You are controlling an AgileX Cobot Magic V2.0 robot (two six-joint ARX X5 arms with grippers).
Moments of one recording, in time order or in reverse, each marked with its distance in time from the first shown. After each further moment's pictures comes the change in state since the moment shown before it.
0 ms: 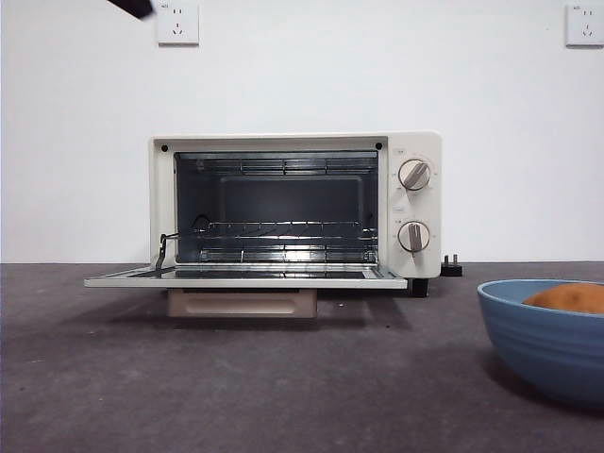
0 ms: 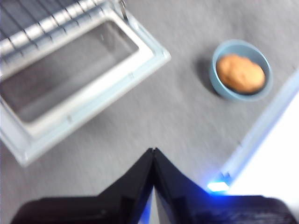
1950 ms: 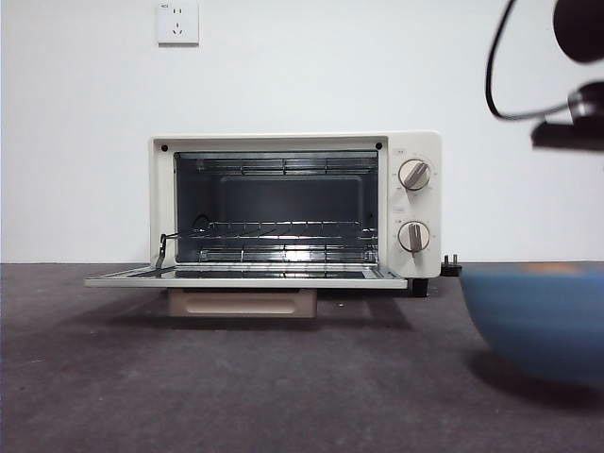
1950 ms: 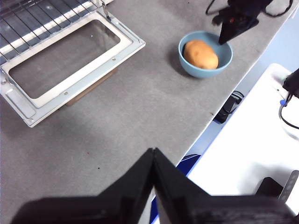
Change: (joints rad) left arm 0.000 -0.353 0.000 -0.232 0.008 0.043; right arm -0.259 0.488 0.050 0.180 -0.125 -0.061
